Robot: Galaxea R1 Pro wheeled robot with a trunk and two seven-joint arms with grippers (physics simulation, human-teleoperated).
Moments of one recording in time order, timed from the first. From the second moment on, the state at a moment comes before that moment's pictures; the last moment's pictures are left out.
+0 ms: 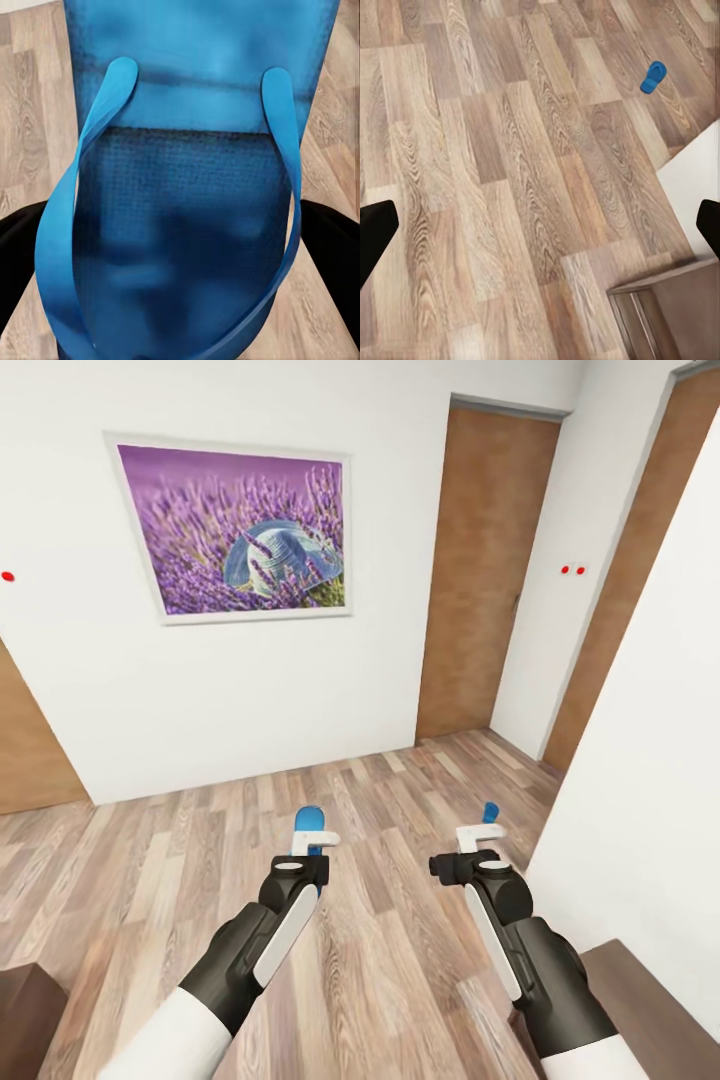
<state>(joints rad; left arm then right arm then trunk) -0.60 -0.11 -0.44 -1.11 0.45 0.65 0.62 -0.48 0.04 0.19 -1.40 -0.07 0.88 -0.24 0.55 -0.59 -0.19</state>
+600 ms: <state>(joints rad) -0.60 -0.11 -0.45 -1.11 0.45 0.66 0.62 -0.48 0.04 0.19 -1.40 -0.07 0.88 -0.24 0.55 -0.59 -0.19</state>
